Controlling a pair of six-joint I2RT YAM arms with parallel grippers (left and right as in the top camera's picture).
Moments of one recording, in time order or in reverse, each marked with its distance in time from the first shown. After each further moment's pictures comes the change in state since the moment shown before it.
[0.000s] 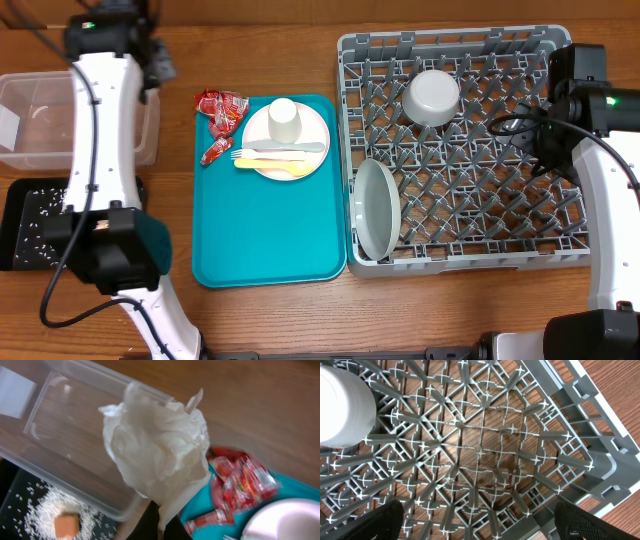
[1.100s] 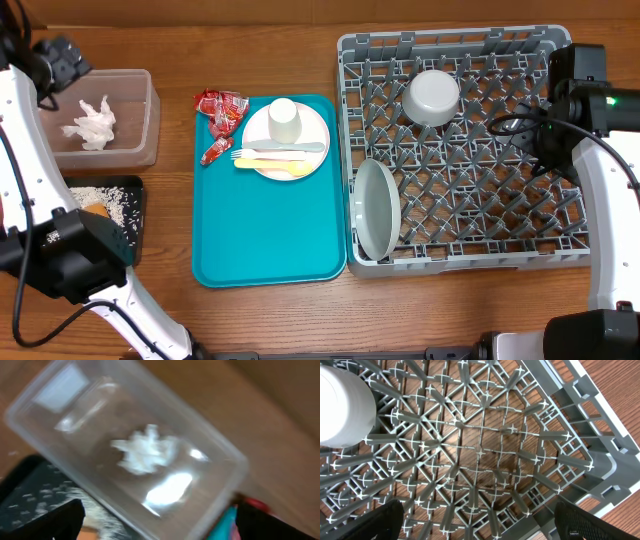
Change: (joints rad) left arm 0.324 0.040 0.151 -0.019 0.252 -0.014; right arm 0.000 0.000 0.000 0.000 0.000 0.000
